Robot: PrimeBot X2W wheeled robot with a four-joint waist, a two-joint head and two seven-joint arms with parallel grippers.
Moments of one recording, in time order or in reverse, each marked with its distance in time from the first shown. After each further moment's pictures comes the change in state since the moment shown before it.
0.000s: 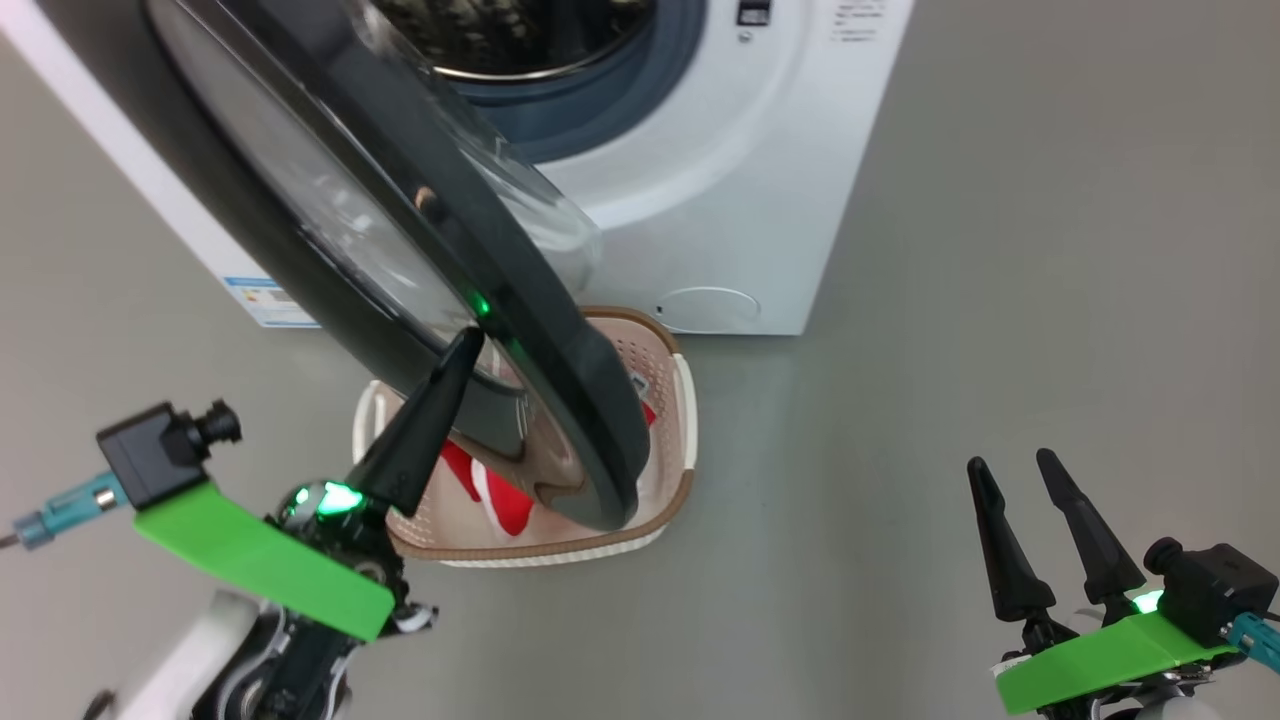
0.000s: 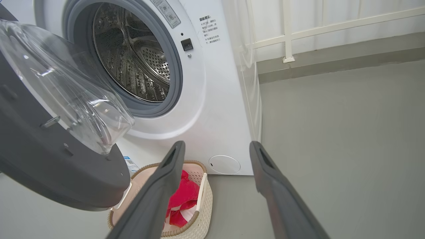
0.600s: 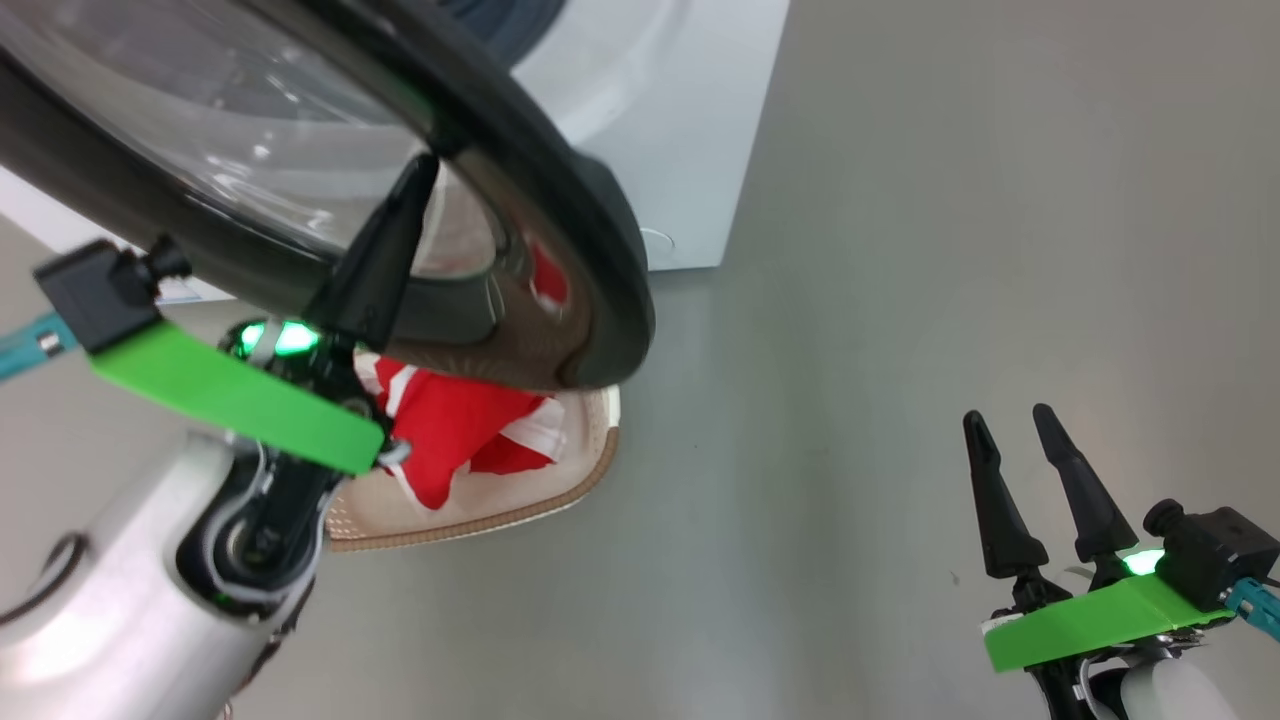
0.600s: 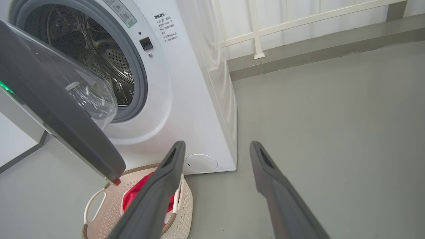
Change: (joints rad) left arm -0.287 -0.010 -0.064 0.189 0.060 0.000 -0.086; right arm -0.061 0.035 -0.015 -0.007 0.000 0.000 0.000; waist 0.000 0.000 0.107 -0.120
